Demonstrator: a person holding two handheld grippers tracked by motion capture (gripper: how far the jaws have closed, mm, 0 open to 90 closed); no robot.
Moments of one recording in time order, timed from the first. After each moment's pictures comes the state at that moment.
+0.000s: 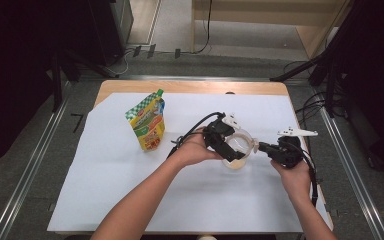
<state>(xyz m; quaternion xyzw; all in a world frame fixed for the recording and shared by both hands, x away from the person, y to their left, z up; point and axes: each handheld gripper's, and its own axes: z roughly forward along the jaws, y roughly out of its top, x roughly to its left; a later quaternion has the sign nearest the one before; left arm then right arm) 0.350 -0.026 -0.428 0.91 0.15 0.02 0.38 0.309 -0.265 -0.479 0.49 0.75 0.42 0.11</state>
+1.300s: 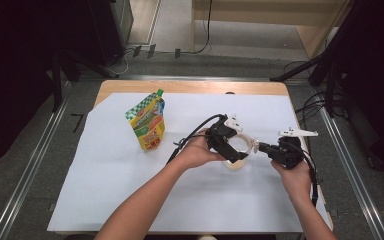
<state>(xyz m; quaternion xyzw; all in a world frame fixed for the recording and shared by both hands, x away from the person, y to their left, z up) 0.347 -0.033 -0.438 0.91 0.15 0.04 0.38 0.308 -0.266 -0.480 0.49 0.75 0.42 0.11</state>
